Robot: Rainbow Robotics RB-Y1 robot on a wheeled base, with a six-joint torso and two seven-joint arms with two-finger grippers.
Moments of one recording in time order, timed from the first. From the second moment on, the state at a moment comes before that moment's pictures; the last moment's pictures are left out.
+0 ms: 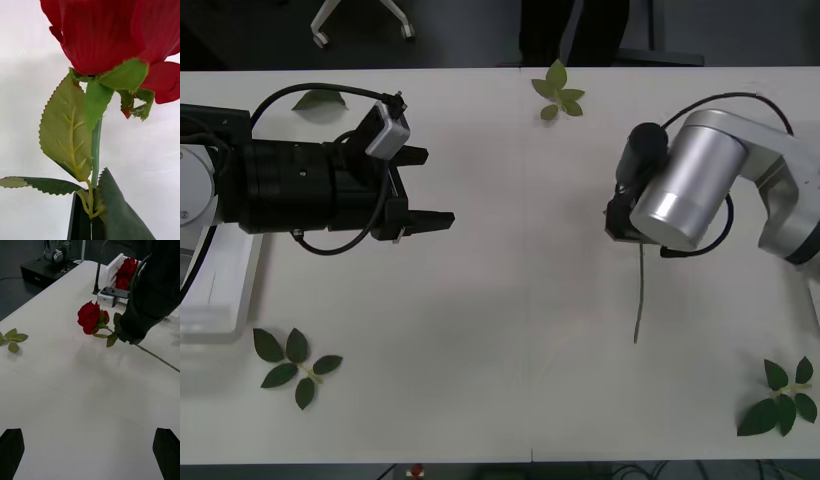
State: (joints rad) right arm -0.83 -0.80 0.87 -1.72 -0.62 1.45 0.44; left arm -0.33 0.51 -0.01 -1.90 1.35 1.22 -2.44
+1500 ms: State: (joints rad) right arm -0.78 -1.29 0.72 -0.99 -0.64 0.78 1.30; left arm -0.33 0.51 -0.01 -1.90 1.40 1.23 -2.44
